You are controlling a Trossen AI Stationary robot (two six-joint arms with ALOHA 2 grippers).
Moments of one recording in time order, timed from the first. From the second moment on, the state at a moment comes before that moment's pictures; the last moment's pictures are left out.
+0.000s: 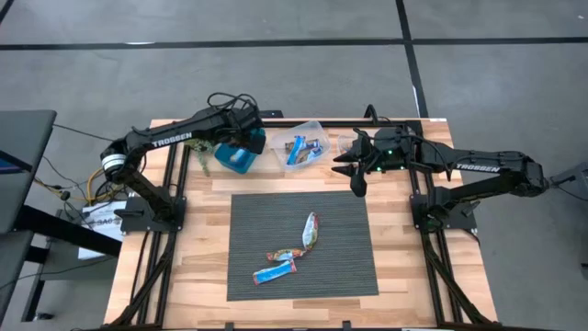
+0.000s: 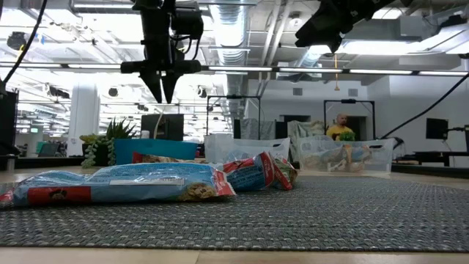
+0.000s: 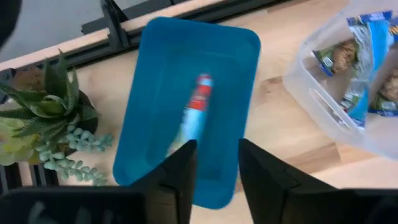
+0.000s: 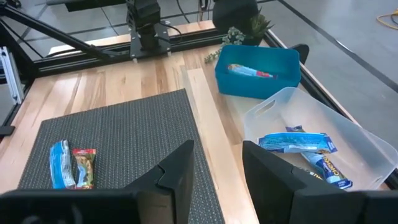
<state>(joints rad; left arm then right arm) 0.48 1.56 1.35 -1.06 -0.36 -0.75 -0.19 1.07 0.92 -0.34 -0.06 0.03</state>
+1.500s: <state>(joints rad) -0.33 1.98 1.36 -0.68 0.02 -0.58 -0.07 1.07 0.92 -0.53 -0.13 0.03</state>
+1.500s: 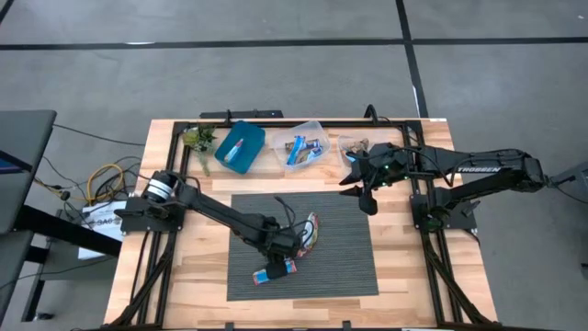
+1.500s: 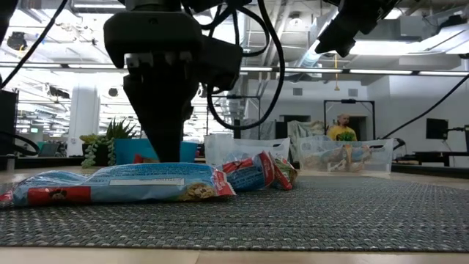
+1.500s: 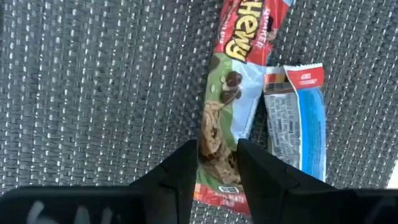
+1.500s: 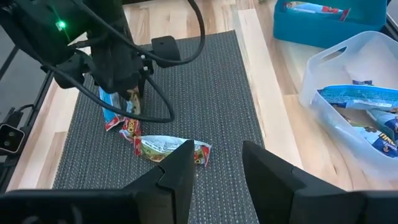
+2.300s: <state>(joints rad) -0.25 1.95 1.42 -0.72 0.04 -0.63 -0.15 1.07 0.92 -0.54 -0.55 -0.08</state>
